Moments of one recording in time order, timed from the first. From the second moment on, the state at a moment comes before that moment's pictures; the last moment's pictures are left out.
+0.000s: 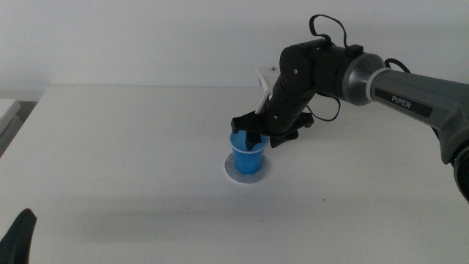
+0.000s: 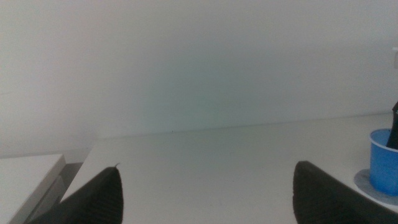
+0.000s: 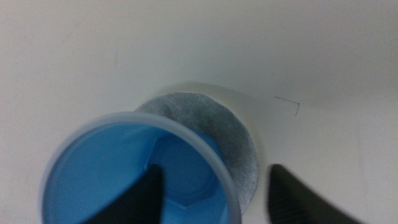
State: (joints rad) left arm -0.10 0.00 0.00 0.09 0.09 -0.07; right arm 0.54 2.20 -1.83 0.09 0.92 0.25
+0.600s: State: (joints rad) left arm -0.10 0.00 0.00 0.09 0.09 -0.07; right arm 0.53 2.03 -1.84 0.08 0.93 0.20
